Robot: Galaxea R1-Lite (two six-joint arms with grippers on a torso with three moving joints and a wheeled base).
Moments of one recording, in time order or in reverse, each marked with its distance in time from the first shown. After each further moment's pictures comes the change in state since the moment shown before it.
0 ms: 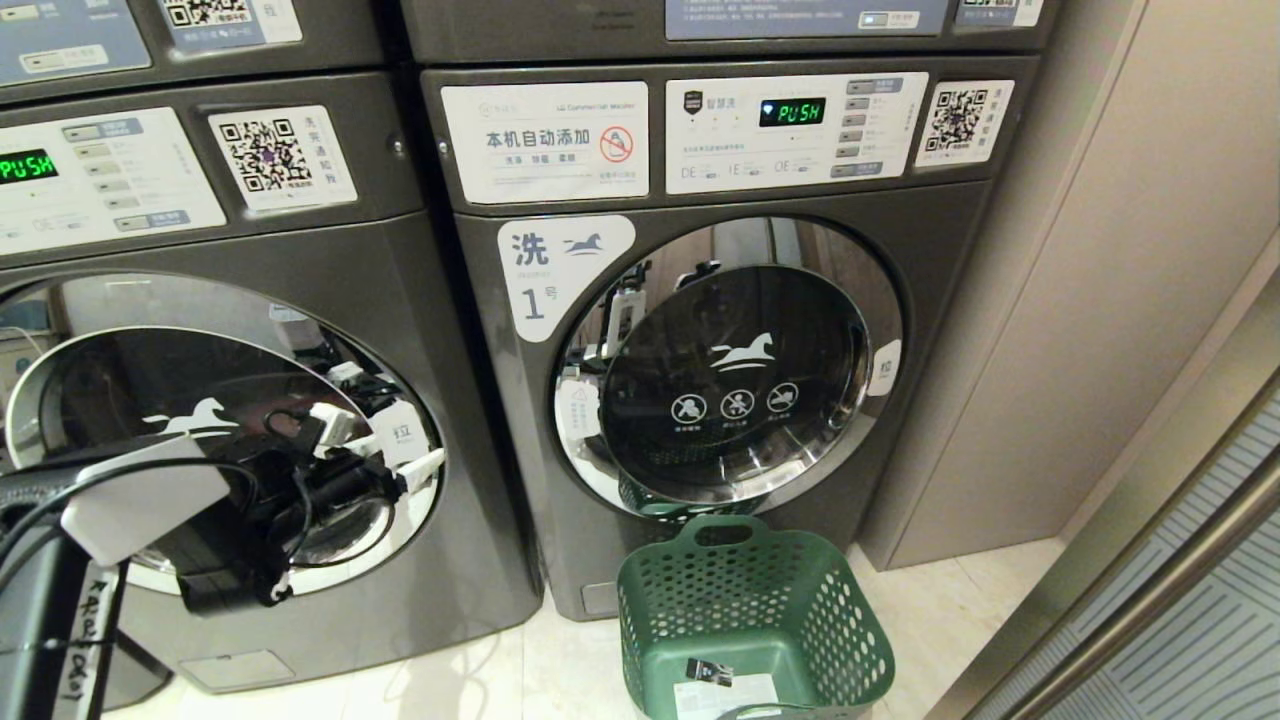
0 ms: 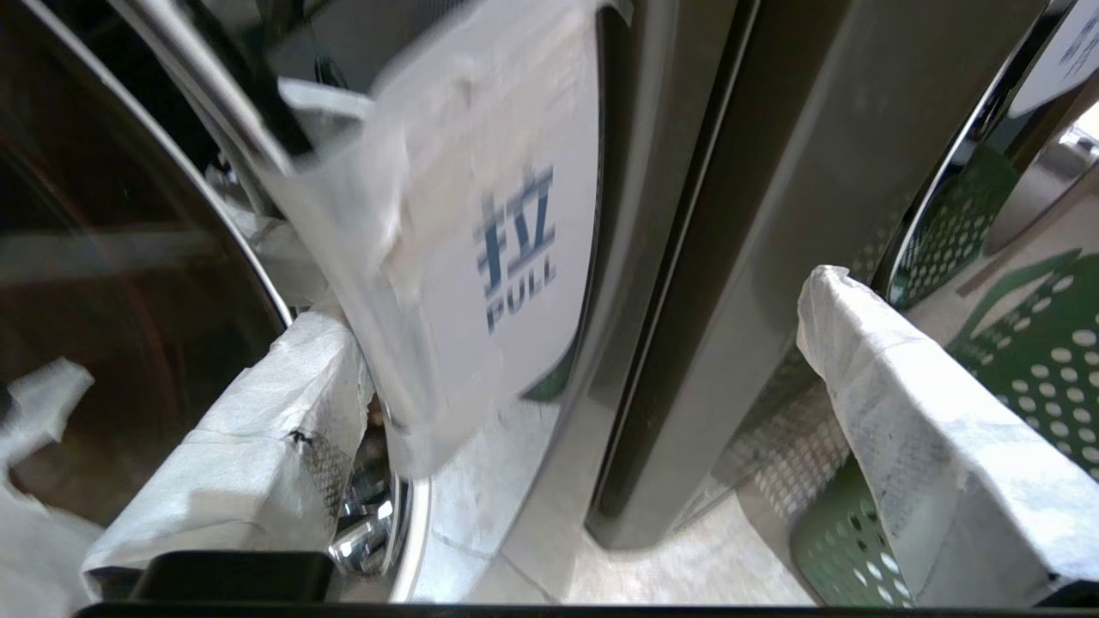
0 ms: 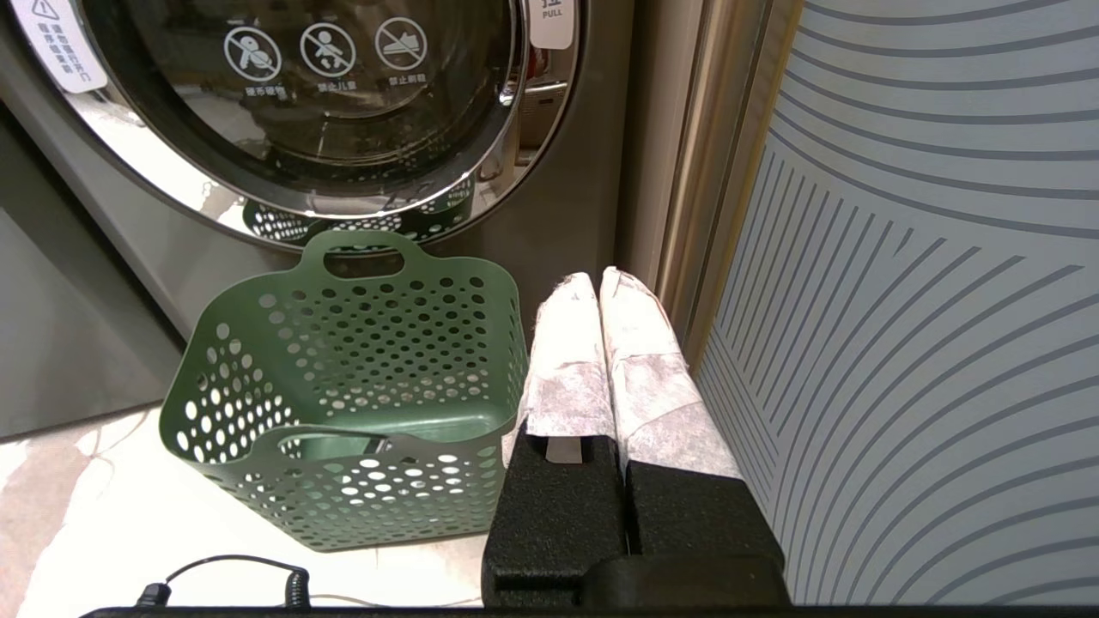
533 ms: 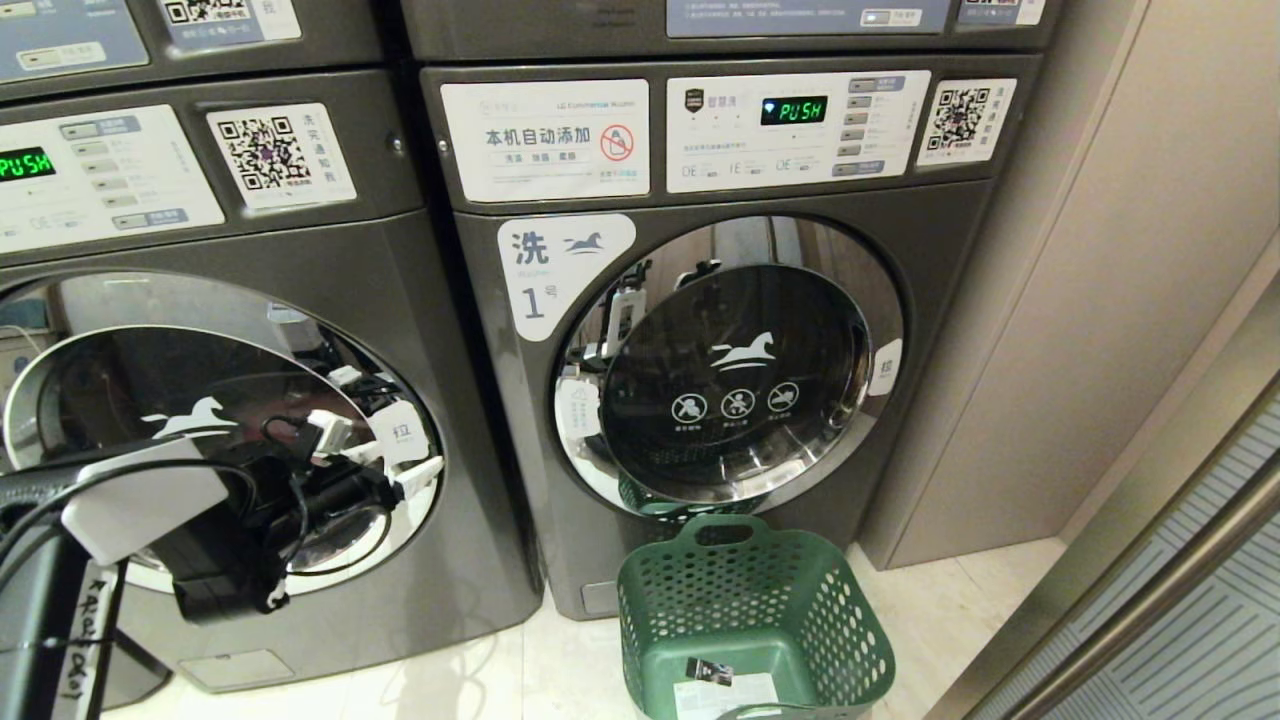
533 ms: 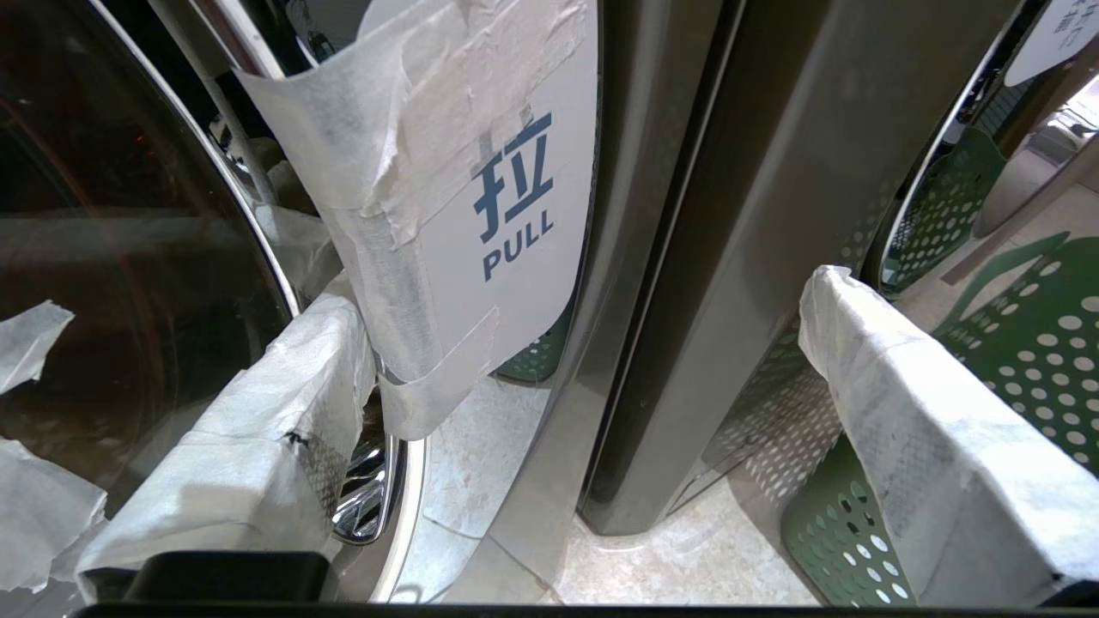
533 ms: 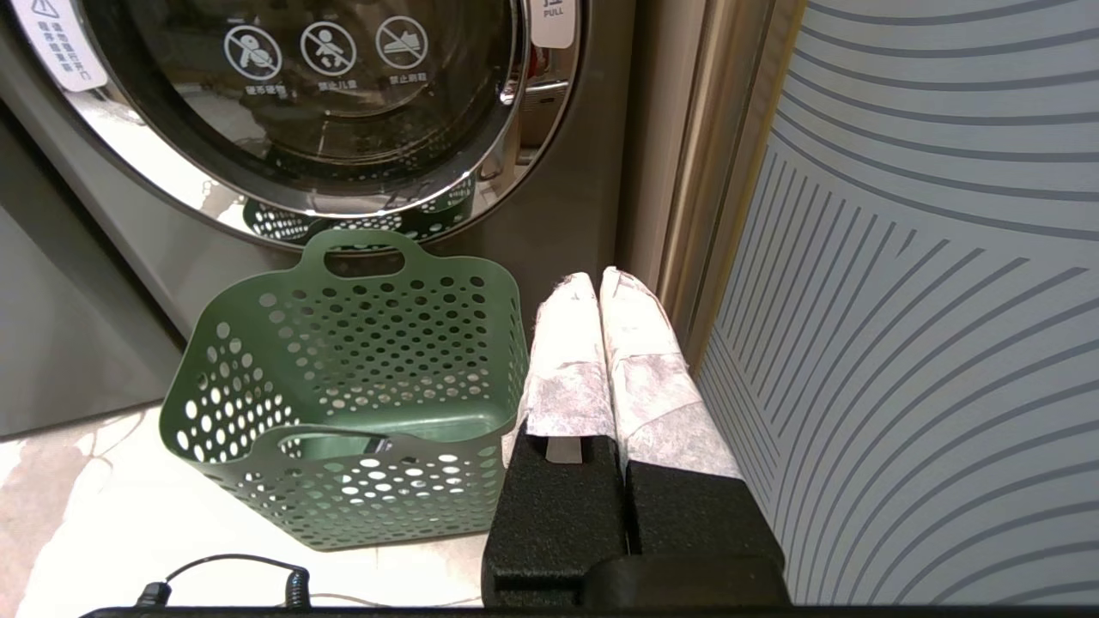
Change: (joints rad) left arm 0.002 -0.003 0.032 -0.020 -0.035 0.000; right arm 0.000 0.000 0.000 0.000 0.000 0.000
